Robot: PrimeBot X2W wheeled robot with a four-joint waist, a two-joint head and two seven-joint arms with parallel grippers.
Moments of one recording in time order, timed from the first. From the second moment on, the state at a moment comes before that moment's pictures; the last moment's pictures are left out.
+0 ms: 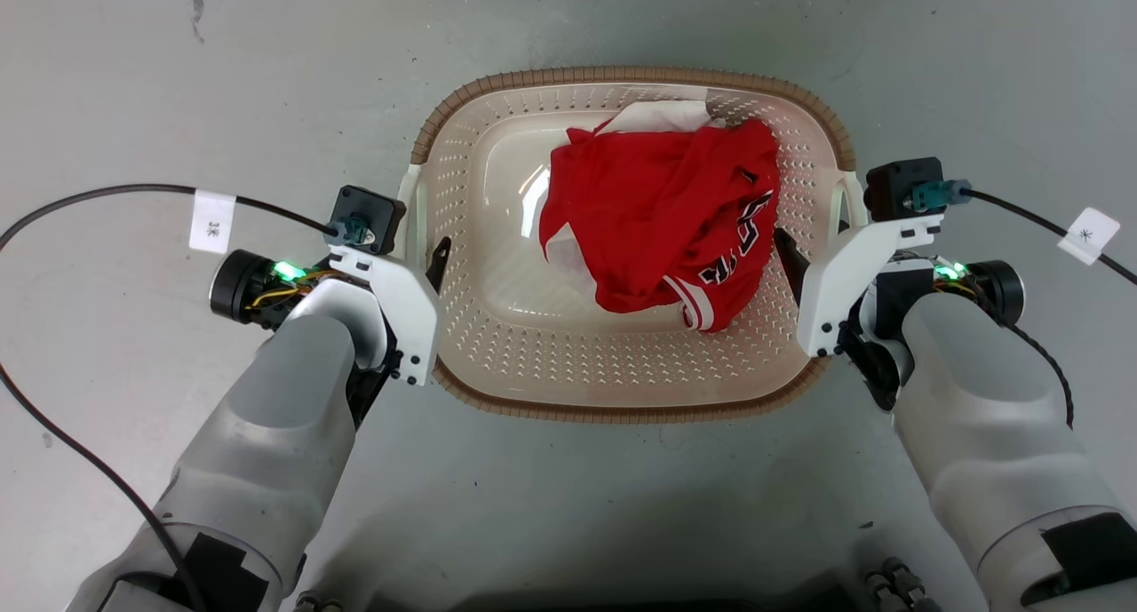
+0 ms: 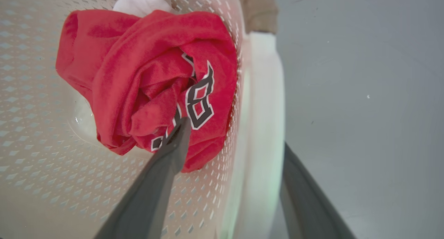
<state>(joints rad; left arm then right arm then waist) -0.92 0.19 -0.60 1.13 -0.40 -0.13 -0.11 -0.91 -0.05 0.20 1.20 0.25 0.13 0.01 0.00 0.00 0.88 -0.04</state>
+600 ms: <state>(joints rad) -0.95 0.21 -0.80 1.14 -0.57 -0.13 -0.12 -0.96 -0.05 0.27 1.27 0.29 0.13 0.02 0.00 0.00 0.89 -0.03</state>
